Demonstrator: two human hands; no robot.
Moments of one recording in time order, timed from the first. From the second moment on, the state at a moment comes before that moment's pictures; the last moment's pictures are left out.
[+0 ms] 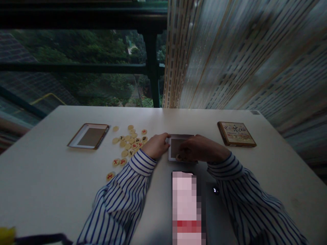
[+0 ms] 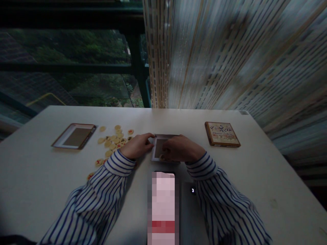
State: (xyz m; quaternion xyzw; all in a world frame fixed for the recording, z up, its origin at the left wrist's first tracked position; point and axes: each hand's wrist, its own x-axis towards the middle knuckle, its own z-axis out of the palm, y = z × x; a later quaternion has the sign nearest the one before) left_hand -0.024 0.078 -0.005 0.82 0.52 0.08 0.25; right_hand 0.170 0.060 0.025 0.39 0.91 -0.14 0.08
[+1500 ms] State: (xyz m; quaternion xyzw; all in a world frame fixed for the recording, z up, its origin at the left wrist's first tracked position) left_hand -0.030 0.077 0.002 0.82 0.50 0.14 0.24; right_hand 0.179 0.056 0.040 0.42 0.90 -0.08 0.02
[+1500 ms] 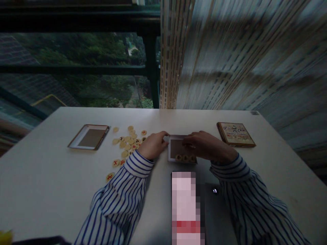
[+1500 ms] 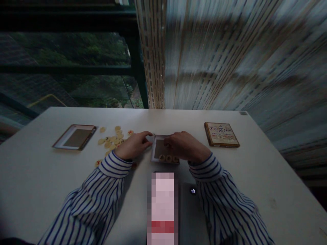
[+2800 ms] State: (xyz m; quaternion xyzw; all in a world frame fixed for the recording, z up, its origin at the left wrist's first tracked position) left_hand -0.139 0.017 0.024 0.63 0.62 0.43 0.20; right_hand 0.160 0.041 0.060 0.44 0.88 0.00 -0.16
